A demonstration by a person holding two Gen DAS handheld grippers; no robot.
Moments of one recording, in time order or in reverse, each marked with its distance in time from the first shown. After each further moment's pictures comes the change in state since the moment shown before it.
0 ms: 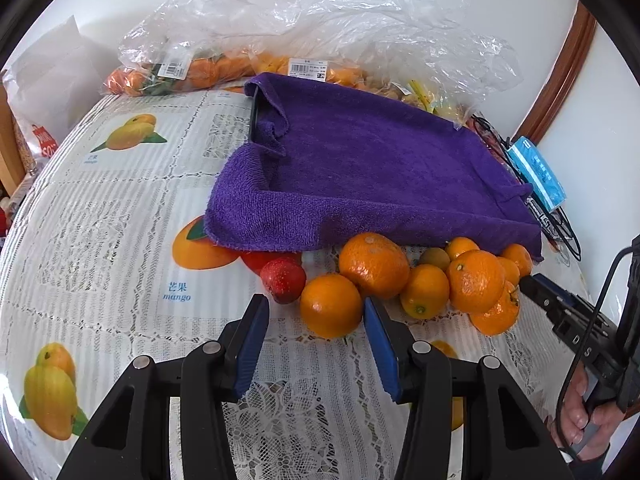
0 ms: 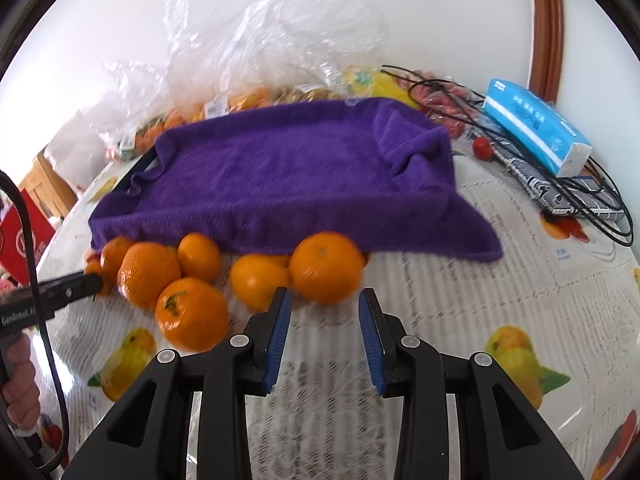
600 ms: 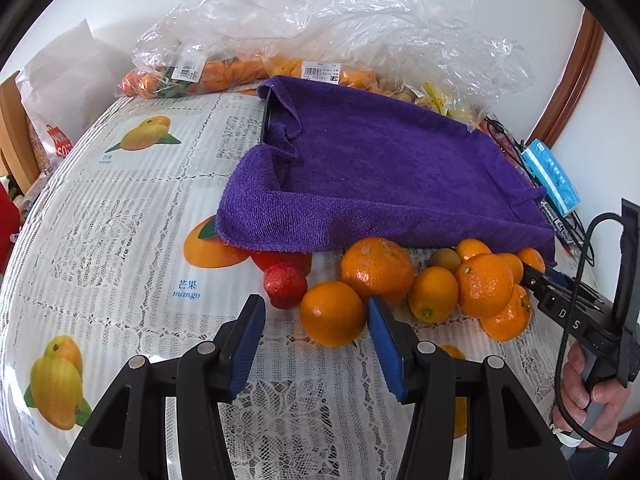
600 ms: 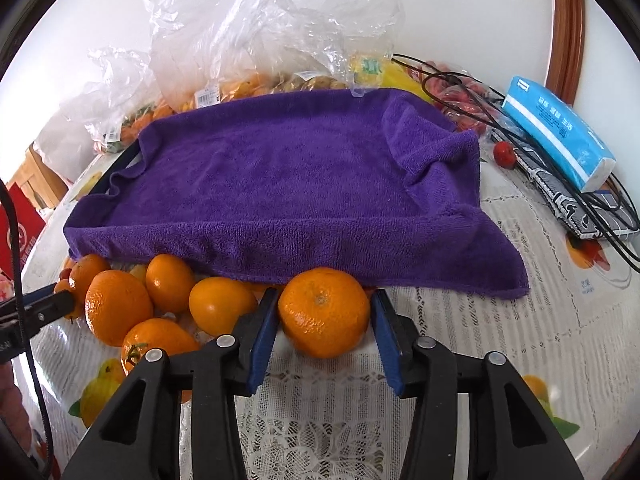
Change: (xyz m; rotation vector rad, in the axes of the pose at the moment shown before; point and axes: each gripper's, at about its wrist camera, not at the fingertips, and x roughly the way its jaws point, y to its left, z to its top) left arm 0.003 -0.006 0.000 -0.010 -0.006 0.061; right arm 0.039 0.004 0.018 -0.035 0.051 -0.002
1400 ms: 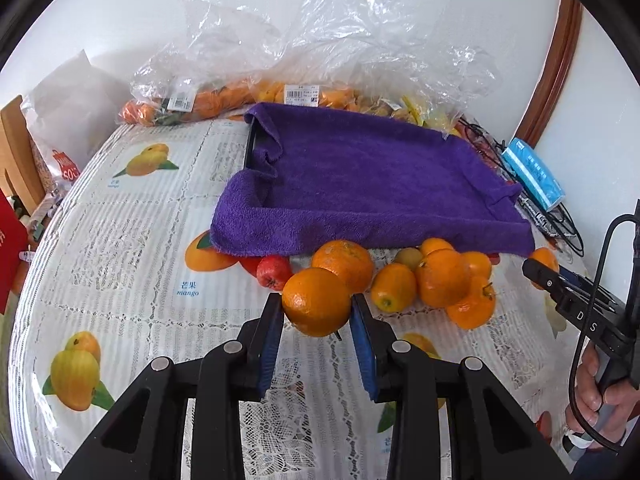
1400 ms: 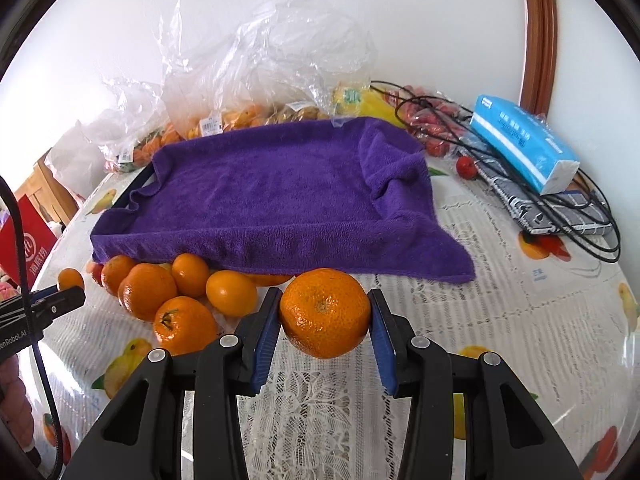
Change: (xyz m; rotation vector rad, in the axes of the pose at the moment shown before) left arm -0.038 -0.019 -0.006 0.051 -0.066 0.006; right arm -0.055 -0.010 -0.013 0.021 -0.086 -0.021
